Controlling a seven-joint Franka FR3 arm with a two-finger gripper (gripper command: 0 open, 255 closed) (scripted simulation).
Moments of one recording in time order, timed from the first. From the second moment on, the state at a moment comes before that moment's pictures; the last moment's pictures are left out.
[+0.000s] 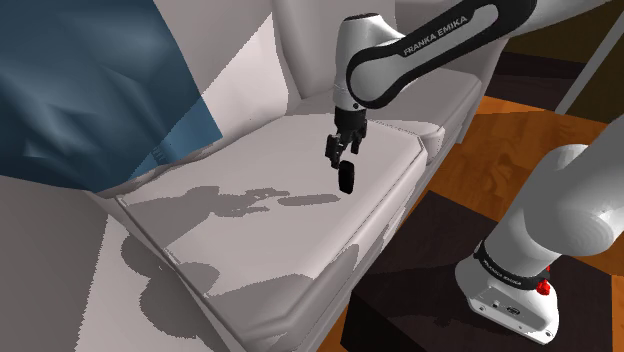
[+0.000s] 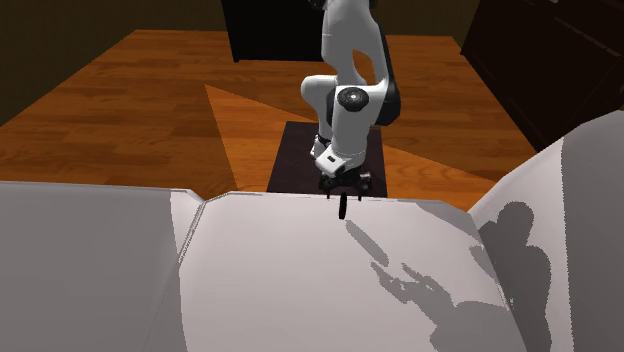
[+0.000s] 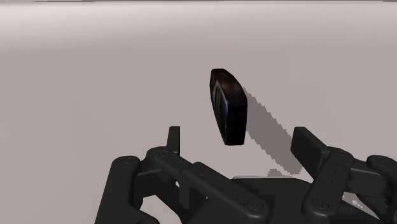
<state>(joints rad) 0.01 -0.27 0.11 -2.49 0.07 2.22 0.07</state>
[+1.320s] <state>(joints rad) 0.01 -0.21 0.11 -2.53 0.07 2.31 0.07</state>
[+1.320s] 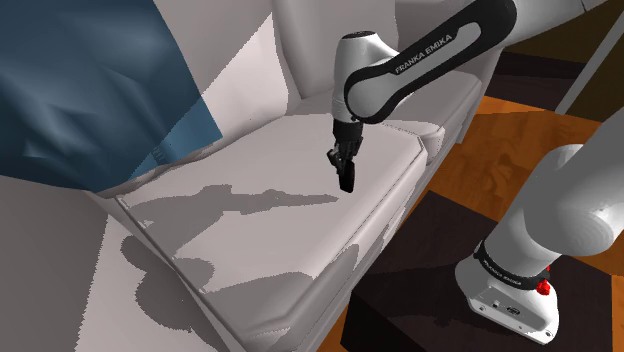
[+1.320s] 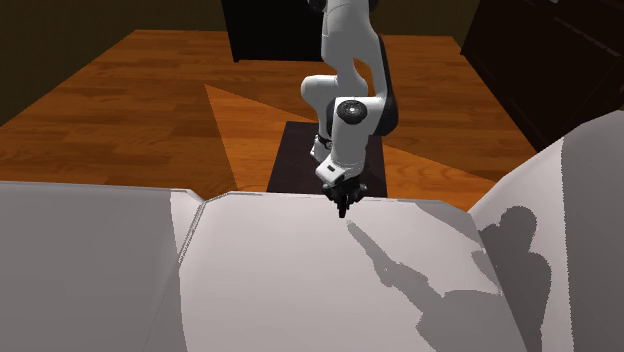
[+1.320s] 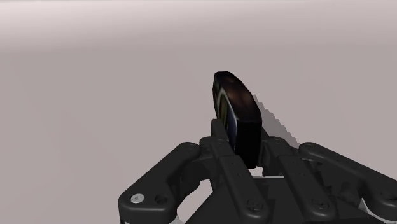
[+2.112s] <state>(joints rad) 0.01 -0.30 0.11 -2.44 0.07 2.14 0.07</state>
